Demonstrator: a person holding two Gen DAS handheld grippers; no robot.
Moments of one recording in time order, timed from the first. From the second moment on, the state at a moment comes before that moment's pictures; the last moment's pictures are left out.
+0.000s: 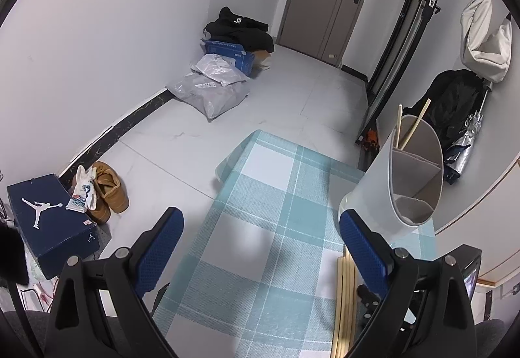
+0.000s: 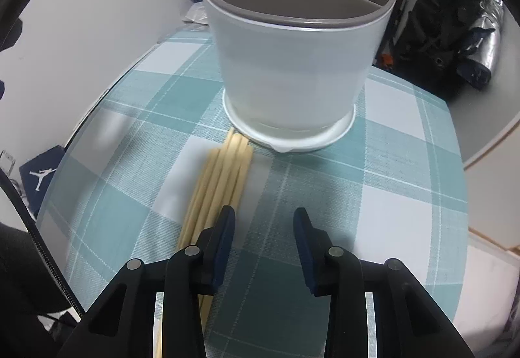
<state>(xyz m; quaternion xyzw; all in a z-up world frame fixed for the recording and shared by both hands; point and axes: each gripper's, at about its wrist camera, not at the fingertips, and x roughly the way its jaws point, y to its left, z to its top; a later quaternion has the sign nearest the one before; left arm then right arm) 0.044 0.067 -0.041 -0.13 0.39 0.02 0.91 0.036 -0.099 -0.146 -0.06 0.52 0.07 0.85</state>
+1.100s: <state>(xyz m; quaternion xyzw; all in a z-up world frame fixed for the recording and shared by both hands) 0.046 0.076 -0.046 -0.15 0.40 0.03 0.90 0.052 -0.072 -0.150 -0.09 0.54 0.11 0.83</state>
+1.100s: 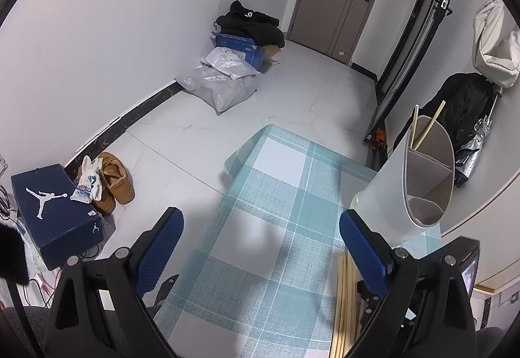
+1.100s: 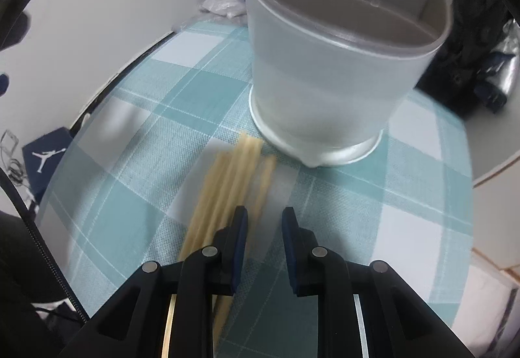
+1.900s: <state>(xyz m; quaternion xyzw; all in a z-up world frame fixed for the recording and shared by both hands) 0.051 0.067 -0.056 -0.13 0.43 0.02 0.89 0.047 -0.104 -0.142 -0.09 0.57 0.17 0.80</state>
